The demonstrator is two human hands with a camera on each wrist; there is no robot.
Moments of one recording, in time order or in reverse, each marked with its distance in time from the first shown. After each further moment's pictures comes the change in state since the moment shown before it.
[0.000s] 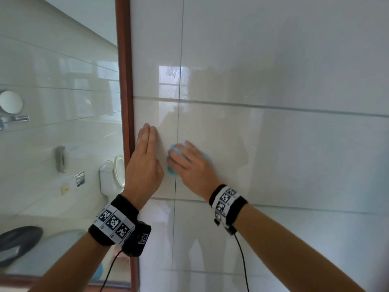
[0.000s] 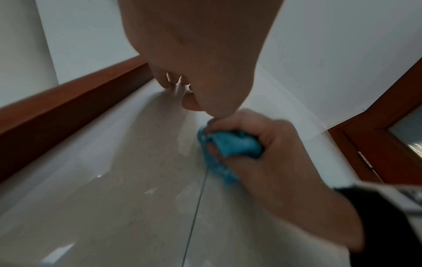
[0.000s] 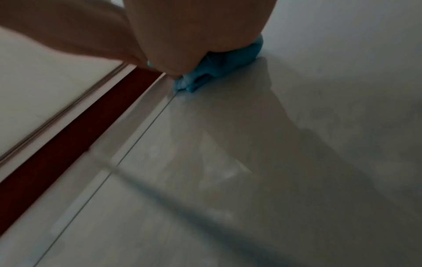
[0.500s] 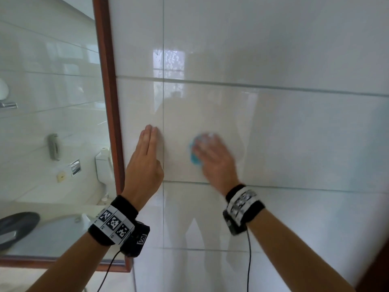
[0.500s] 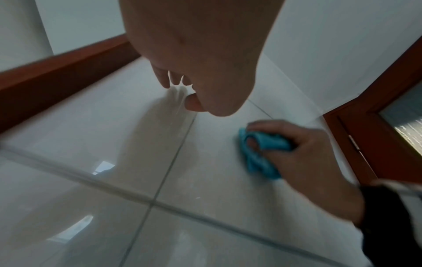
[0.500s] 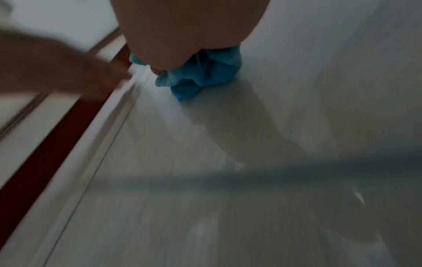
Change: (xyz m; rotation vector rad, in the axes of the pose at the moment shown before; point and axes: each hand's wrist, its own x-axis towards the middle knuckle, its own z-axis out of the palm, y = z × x) left_hand -0.048 0.034 0.017 0.010 -0.098 -0.010; right_hand -0.082 0.016 -0.050 0.133 0.133 0.281
